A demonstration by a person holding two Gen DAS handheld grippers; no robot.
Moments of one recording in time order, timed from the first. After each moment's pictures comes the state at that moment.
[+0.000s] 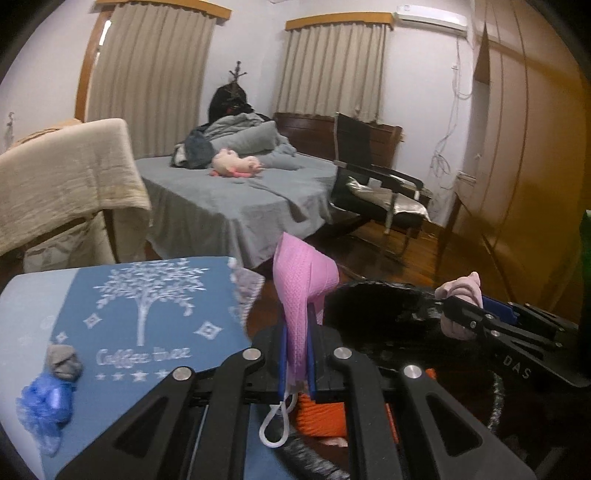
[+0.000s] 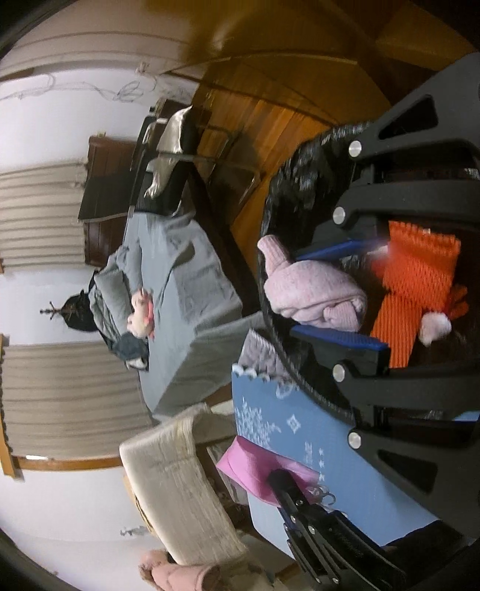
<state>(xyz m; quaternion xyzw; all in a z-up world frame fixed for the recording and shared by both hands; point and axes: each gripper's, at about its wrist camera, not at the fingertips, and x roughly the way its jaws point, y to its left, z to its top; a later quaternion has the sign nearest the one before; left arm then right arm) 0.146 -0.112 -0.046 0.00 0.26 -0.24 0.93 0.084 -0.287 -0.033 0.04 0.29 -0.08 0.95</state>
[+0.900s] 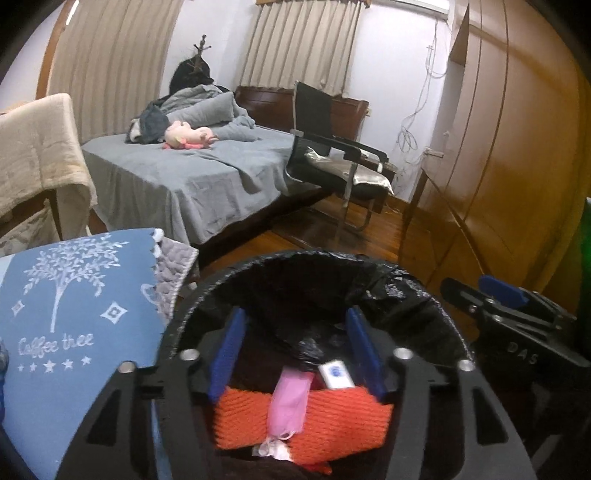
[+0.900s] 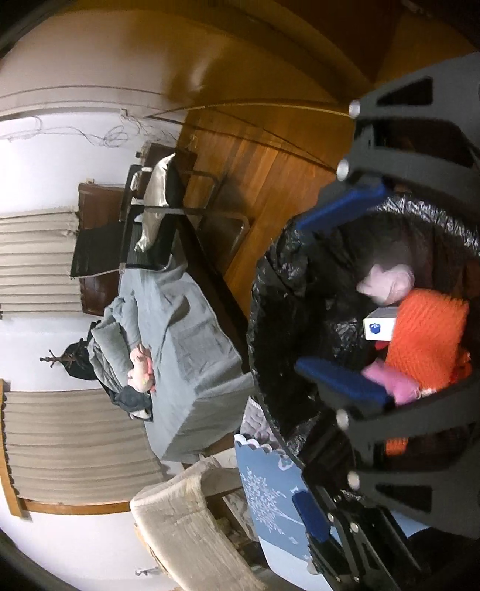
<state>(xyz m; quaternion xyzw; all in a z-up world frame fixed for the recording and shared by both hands) 0.159 -0.178 -0.080 -0.01 0.31 -0.31 0.90 0.069 -0.352 -0.053 0.05 0.29 -0.16 0.94</state>
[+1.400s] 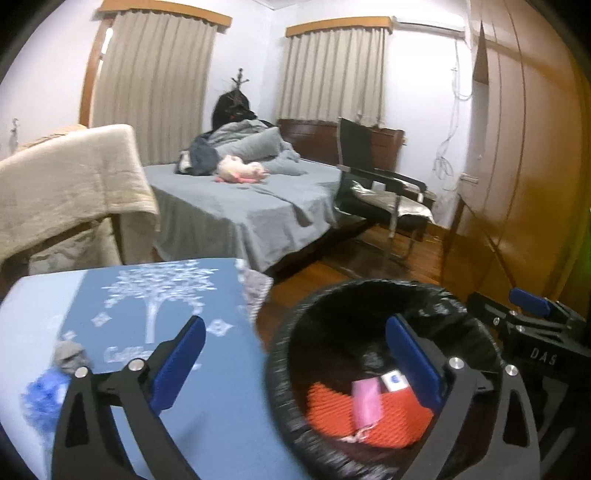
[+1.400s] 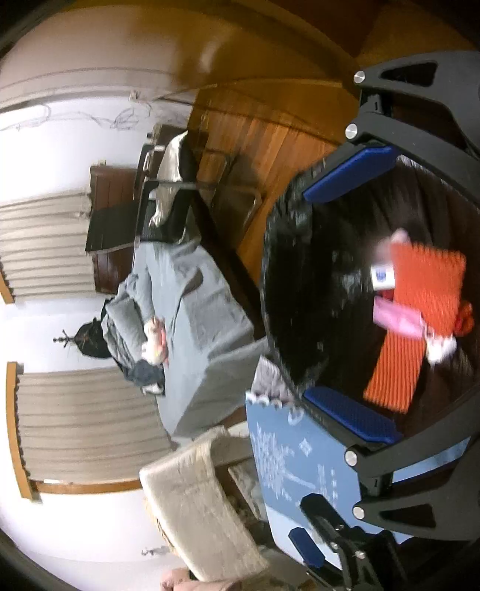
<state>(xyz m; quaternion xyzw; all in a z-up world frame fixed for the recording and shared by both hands) 0.133 -0.092 -0.049 0.00 0.25 -0.22 0.94 0.067 -0.299 -0.035 0.06 0.26 -0.11 0.96</state>
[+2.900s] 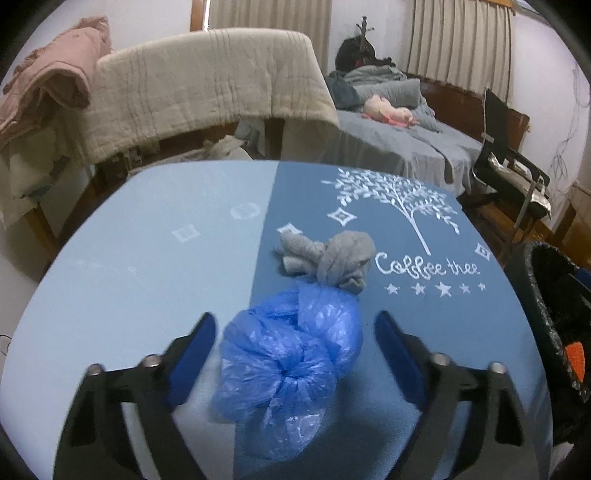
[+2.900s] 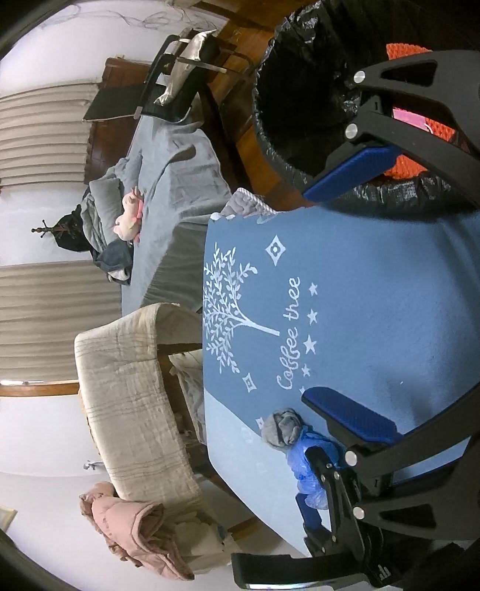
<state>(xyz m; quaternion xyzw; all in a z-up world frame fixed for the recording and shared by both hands) 0.183 0.129 -0.141 -0.03 0.38 -0.02 0.92 0.144 -0.085 -0.080 0.00 0.31 0.06 0.95</state>
